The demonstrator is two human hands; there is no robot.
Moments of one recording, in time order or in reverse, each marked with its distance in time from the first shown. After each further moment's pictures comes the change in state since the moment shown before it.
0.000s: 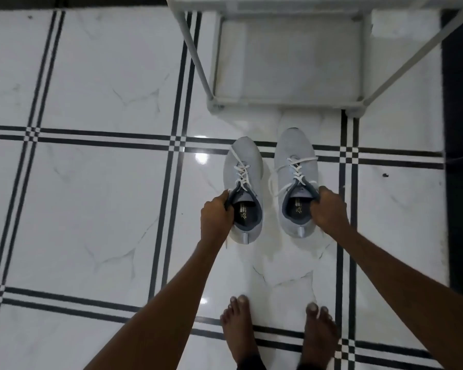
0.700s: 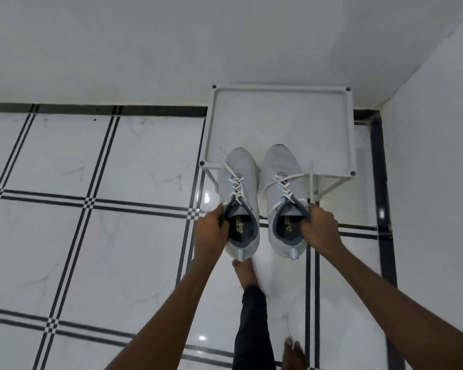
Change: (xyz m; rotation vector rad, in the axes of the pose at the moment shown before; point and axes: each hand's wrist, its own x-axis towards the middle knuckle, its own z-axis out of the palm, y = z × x) left_hand -0.025 0.236 -0.270 -0.060 0.119 0.108; right_hand -0.056 -0.168 -0.298 0.019 0.063 -0.128
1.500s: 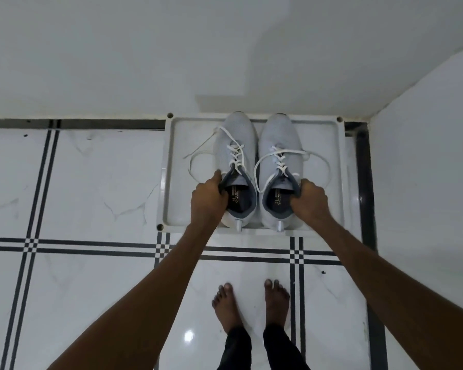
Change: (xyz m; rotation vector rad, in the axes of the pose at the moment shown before) left_hand 0.276 0.093 0.051 0.167 -0.087 0.062; right_hand 0.256 -0.038 -0.049 0.010 -0.023 0.160
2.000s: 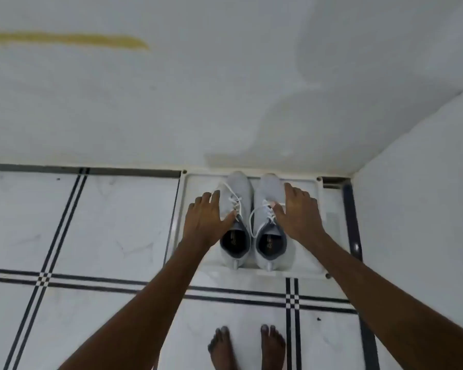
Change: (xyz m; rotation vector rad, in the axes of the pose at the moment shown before) left_hand -0.008 0.052 -0.102 0.248 0.082 0.189; right_hand -0.031 -0.073 -0.107 -0.300 0.226 -0.411
